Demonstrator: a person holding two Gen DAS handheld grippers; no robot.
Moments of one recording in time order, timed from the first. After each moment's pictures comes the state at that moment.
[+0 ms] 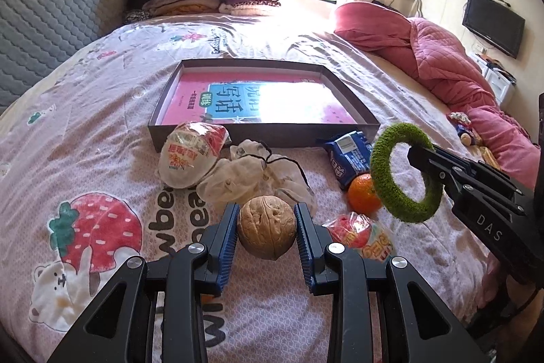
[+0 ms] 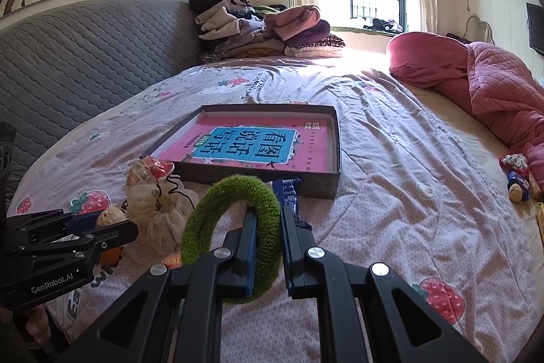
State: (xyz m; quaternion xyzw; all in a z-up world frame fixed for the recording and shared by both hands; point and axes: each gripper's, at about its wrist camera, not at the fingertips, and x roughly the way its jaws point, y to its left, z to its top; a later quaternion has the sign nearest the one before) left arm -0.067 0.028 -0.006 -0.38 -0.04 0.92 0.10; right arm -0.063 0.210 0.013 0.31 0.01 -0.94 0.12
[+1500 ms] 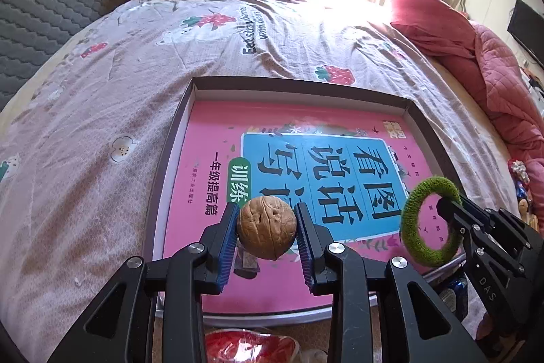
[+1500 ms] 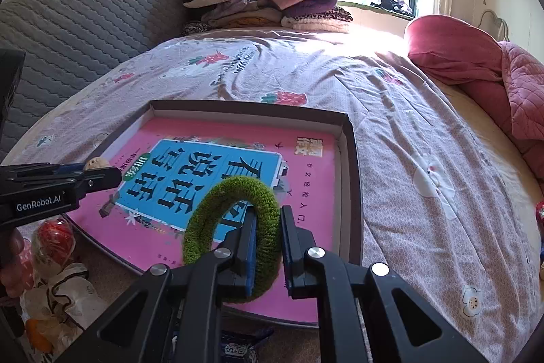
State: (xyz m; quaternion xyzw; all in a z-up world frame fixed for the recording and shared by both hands) left arm -0.287 0.005 -0.023 -0.46 -0.05 0.89 0.05; right arm -0.236 0.205 -0.027 0.38 0.04 -0.92 0.10
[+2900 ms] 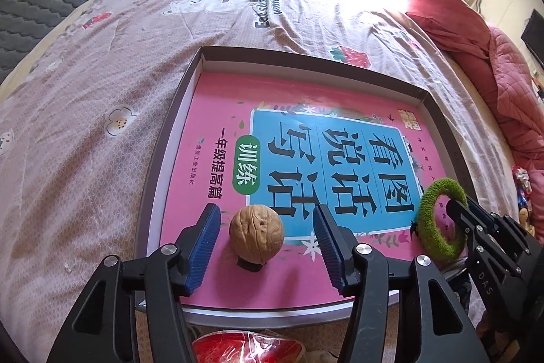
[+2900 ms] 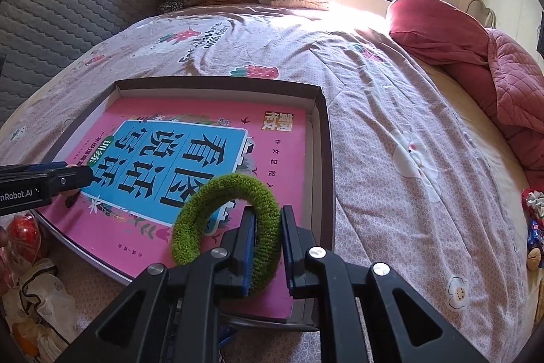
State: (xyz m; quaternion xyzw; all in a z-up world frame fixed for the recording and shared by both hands) left arm -0.291 -0.001 -0.035 -0.49 -0.07 0.87 0.03; right arm -0.245 0.211 -0.035 0.42 0.06 -0.90 0.05
